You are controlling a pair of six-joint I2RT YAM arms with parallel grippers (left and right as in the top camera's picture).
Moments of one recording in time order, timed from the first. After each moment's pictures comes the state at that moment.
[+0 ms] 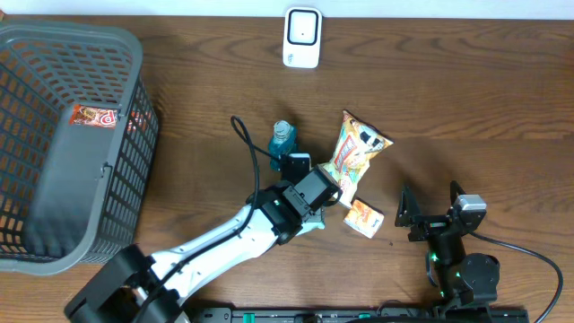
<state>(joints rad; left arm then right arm) -0.89 1.55 0.89 -0.46 -0.23 -0.82 0.08 0.01 0.01 -0.07 -0.05 0.23</state>
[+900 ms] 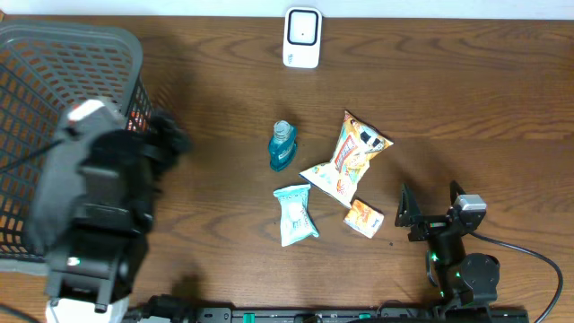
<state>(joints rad) -0.13 0.90 1.16 -0.77 -0.38 -0.61 0.08 0.01 0.01 -0.07 -0.05 0.23</state>
